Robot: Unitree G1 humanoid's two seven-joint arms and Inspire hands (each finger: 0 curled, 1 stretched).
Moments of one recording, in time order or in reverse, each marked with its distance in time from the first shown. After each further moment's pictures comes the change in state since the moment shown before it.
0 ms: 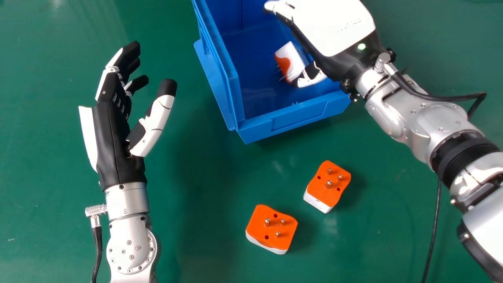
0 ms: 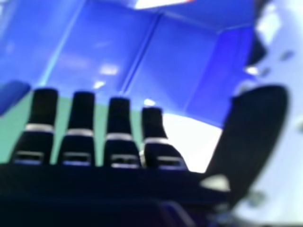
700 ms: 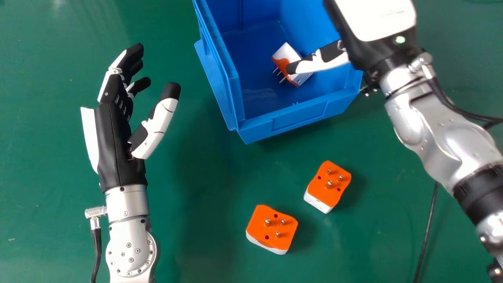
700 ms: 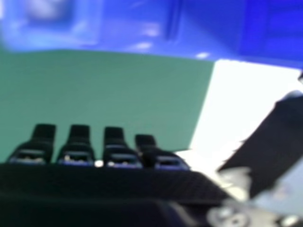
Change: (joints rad) left arm 0.025 0.000 -0.002 -0.036 0.019 0.014 0.000; right arm 0.326 -0.097 -0.281 -0.591 0.155 0.147 0.179
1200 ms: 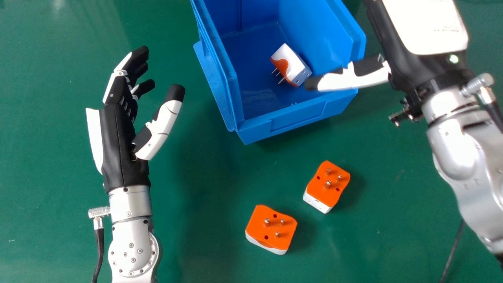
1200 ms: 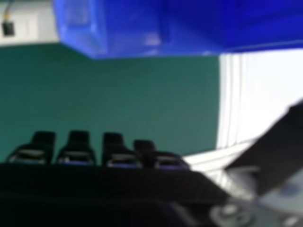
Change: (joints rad) left arm -0.010 -0.003 -0.009 0.027 -0.013 0.000 -0.018; right arm 0.331 -0.118 -0.184 -0.590 0.106 0.103 0.461
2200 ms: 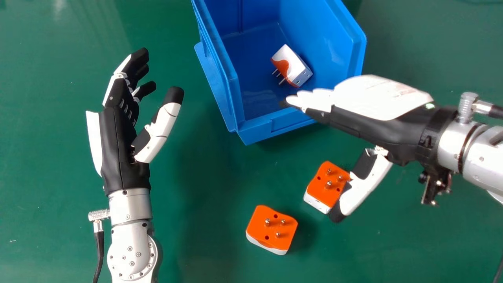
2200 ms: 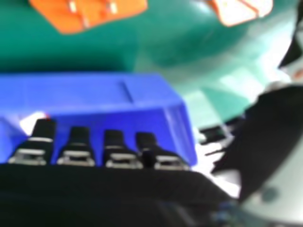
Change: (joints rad) left arm 0.021 -0.017 0.000 -0.030 -0.037 0.014 -0.039; right arm 0.071 -0.170 -0.020 -0.233 0.266 -0.005 0.782
